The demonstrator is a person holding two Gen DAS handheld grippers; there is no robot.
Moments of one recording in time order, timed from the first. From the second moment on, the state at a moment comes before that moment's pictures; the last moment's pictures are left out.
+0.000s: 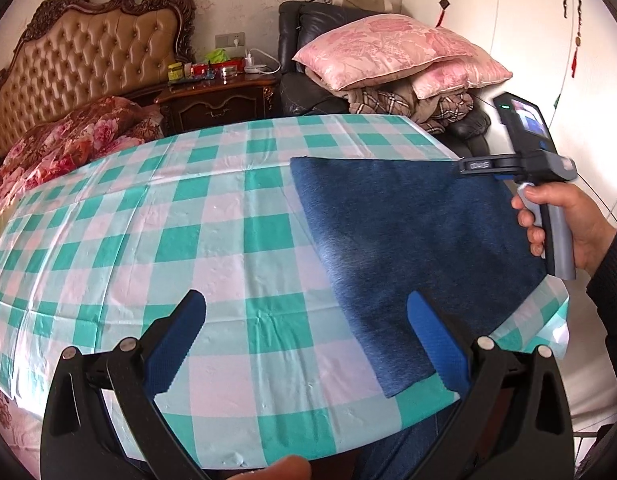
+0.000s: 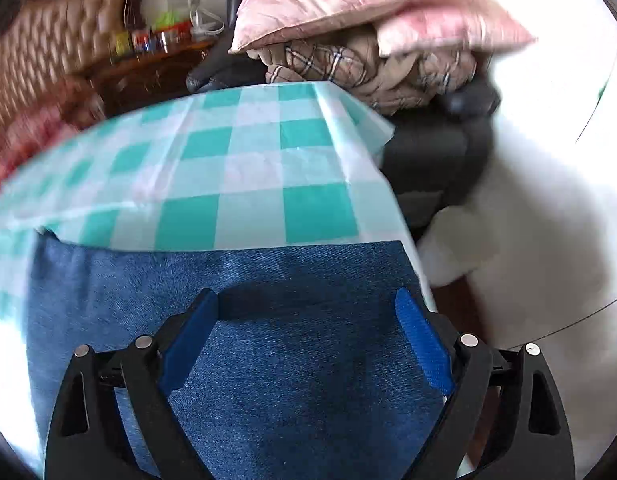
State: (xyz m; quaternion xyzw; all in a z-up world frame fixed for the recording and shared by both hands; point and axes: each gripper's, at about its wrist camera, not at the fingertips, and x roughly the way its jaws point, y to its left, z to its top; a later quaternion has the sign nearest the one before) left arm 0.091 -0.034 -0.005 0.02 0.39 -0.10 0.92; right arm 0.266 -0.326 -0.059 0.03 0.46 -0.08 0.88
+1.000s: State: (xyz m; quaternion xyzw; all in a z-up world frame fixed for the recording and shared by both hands) left arm 0.109 -0.096 -0.006 -0.02 0.42 -0.19 0.89; right arm 0.069 -0.279 -0.024 0.02 0.40 -0.17 0.90
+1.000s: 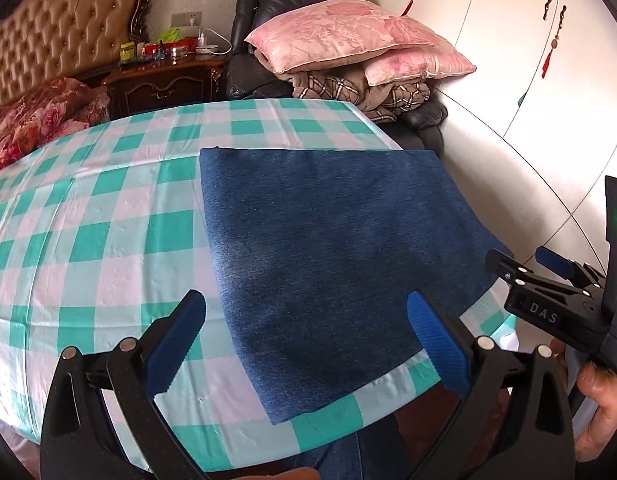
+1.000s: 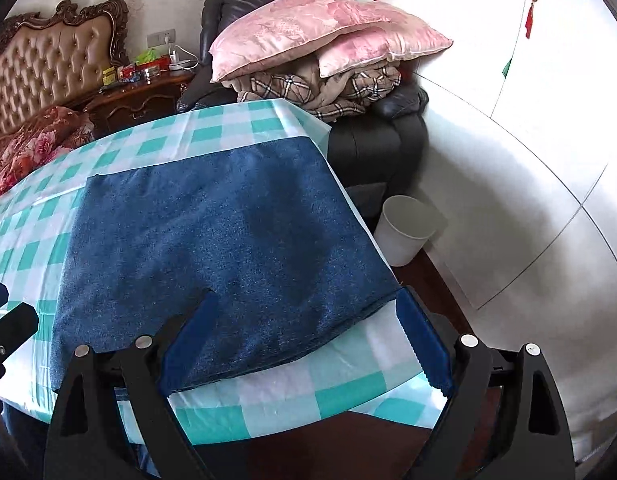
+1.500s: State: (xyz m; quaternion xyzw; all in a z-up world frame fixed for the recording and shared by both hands) left arm 0.102 -0.101 0.000 -0.01 0.41 -0.18 0.89; right arm 0.069 -0.281 -0.022 0.03 0.40 -0.16 0.90
